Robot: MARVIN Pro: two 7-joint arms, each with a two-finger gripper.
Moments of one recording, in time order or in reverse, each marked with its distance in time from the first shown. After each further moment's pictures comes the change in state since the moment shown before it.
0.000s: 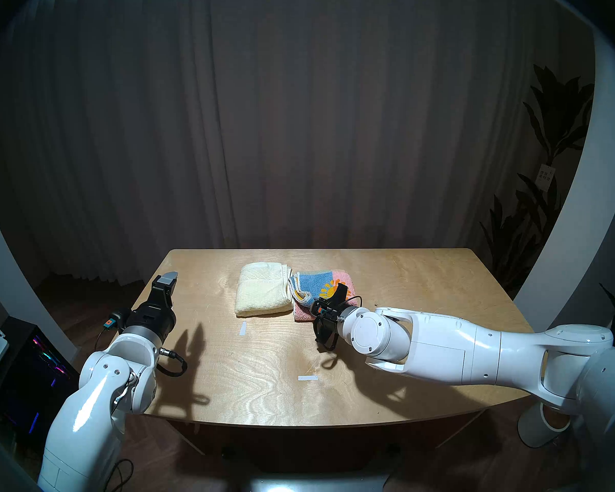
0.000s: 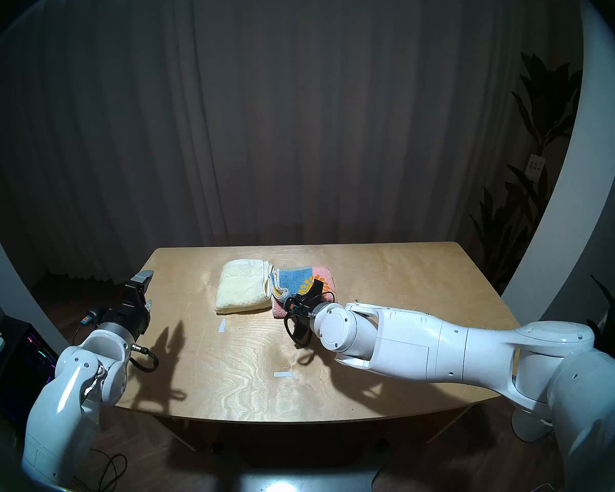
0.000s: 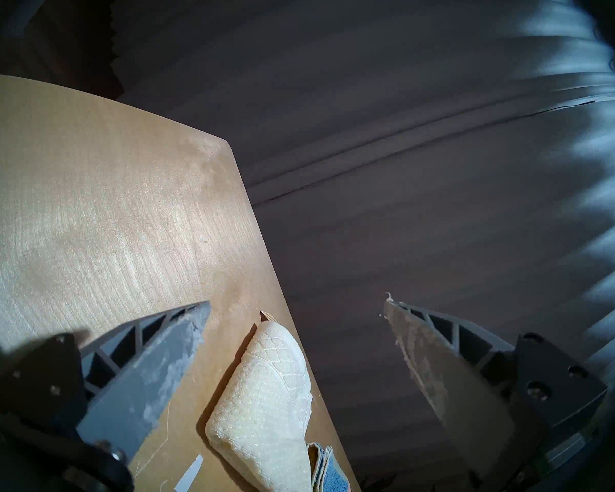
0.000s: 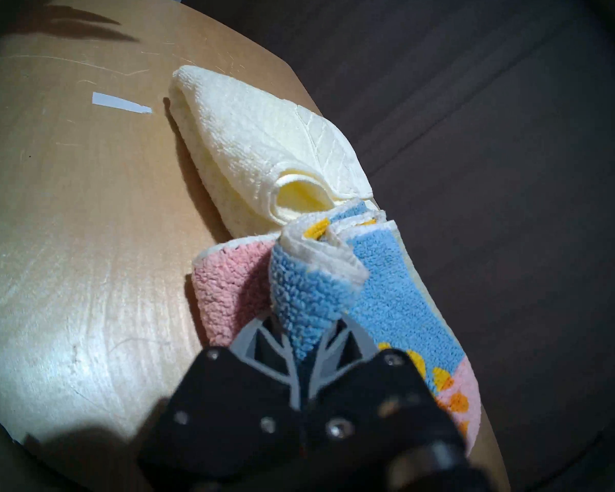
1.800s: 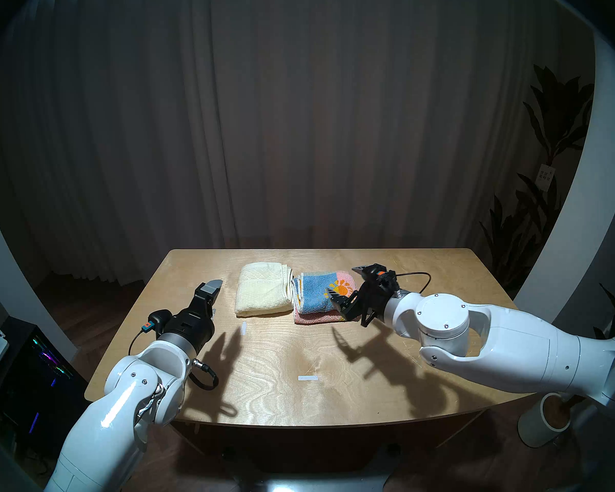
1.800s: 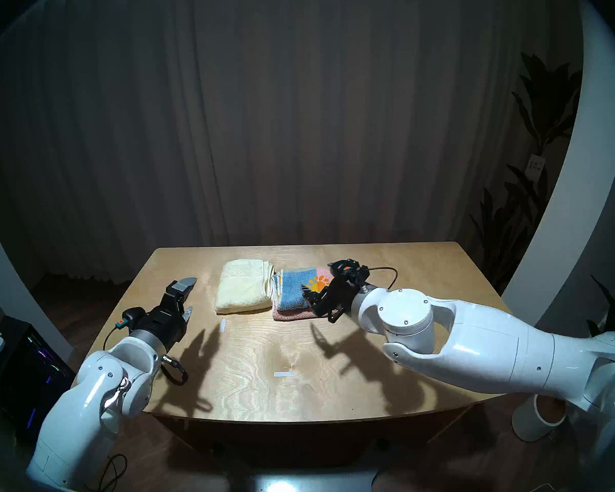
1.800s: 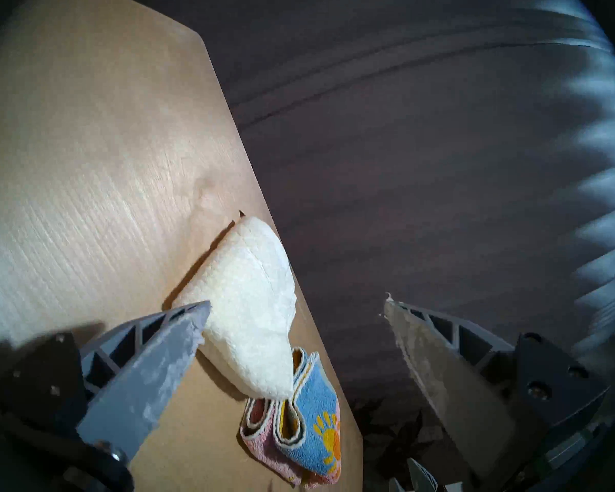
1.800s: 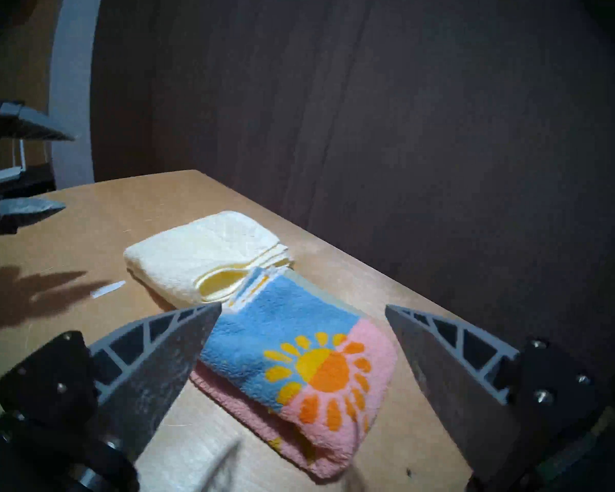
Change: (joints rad) left arm -0.037 0.000 0.183 -0.040 0.017 0.085 -0.005; right arm -0.168 0.395 0.294 -0.421 0.551 -0.201 -0.123
